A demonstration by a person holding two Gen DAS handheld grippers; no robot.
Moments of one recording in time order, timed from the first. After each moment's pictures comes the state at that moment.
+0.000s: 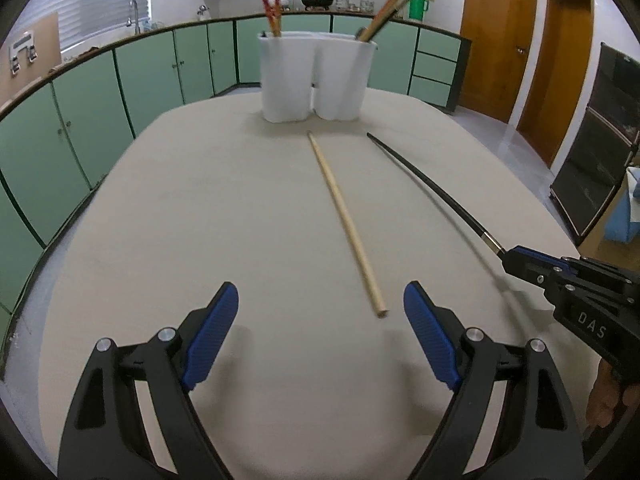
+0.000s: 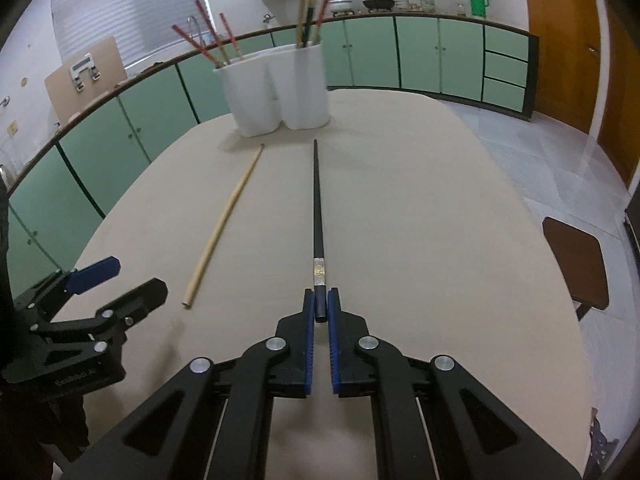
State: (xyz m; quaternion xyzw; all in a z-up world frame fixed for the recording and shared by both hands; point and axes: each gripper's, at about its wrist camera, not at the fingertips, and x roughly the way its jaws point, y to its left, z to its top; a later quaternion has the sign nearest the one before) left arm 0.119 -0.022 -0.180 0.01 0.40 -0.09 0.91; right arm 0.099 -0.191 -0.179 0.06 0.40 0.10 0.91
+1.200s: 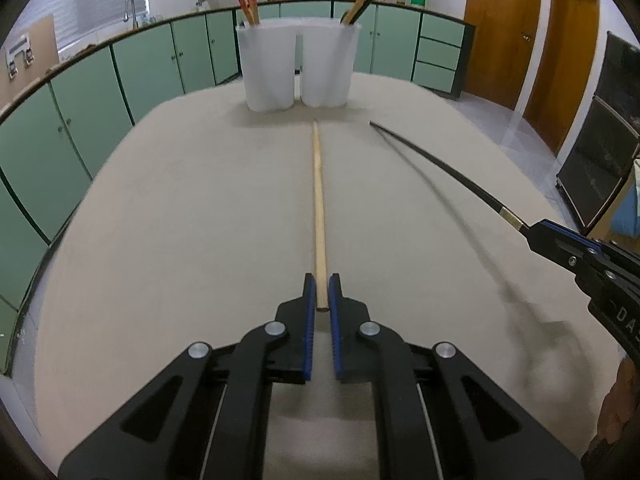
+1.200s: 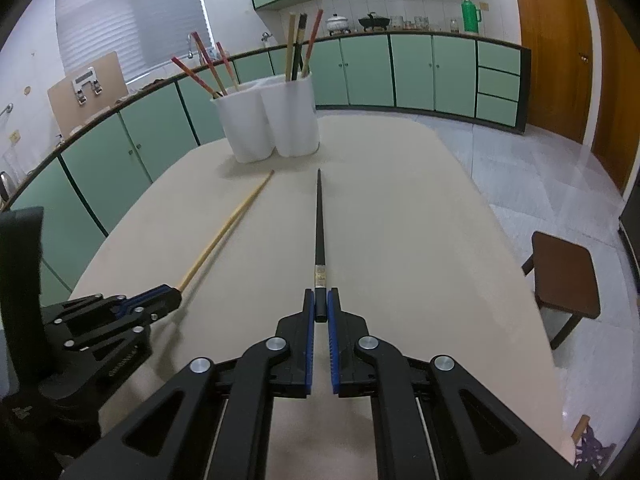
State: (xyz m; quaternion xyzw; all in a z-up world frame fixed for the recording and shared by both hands) left arm 0.121 -0.048 -0.176 0.03 0.41 -0.07 0.91; right arm 0.085 -0.209 -0.158 0.06 0.37 0.10 0.92
